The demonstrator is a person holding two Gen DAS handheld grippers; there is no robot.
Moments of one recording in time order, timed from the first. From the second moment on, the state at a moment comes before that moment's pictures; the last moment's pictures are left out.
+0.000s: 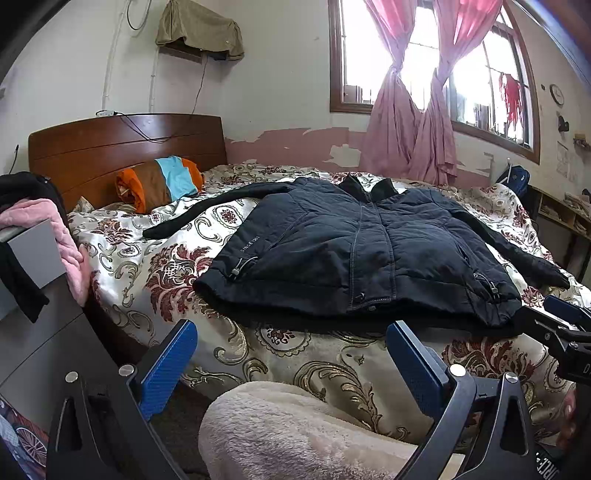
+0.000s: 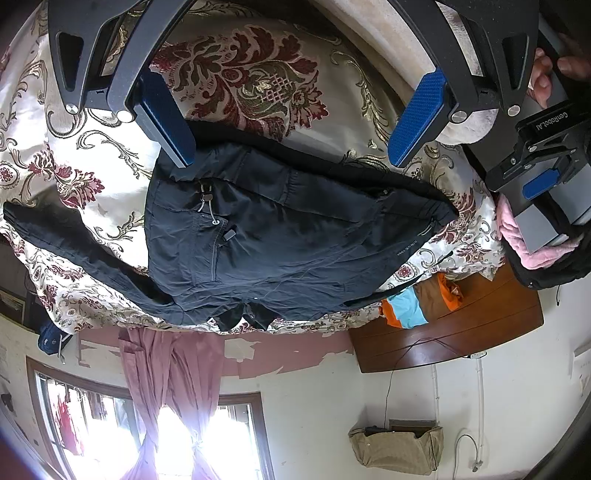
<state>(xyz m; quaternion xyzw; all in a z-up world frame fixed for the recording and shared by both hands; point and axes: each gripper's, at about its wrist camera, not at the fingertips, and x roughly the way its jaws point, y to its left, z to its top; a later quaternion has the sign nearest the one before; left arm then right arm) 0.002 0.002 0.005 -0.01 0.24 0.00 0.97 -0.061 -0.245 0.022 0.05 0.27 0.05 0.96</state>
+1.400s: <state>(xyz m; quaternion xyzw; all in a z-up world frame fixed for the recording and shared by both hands) 0.272 -0.179 0.051 0.01 0.30 -0.10 0.95 0.077 -0.523 -0.032 0.28 0.29 -0.17 0.90</state>
